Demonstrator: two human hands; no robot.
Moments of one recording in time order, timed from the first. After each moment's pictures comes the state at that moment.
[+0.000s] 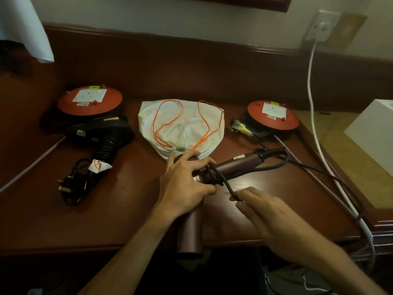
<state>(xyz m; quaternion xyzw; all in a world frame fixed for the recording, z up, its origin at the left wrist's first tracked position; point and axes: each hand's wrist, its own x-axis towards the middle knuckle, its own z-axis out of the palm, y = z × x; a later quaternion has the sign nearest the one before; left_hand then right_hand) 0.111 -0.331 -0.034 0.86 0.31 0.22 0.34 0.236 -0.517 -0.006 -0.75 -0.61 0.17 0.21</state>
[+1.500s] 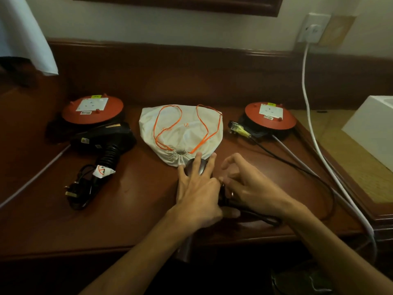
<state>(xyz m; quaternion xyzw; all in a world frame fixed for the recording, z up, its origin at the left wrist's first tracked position) 0.126 -0.361 -0.021 0.97 0.24 -0.03 0.08 0.246 -0.465 0.005 -0.74 -0.50 0.29 0.34</state>
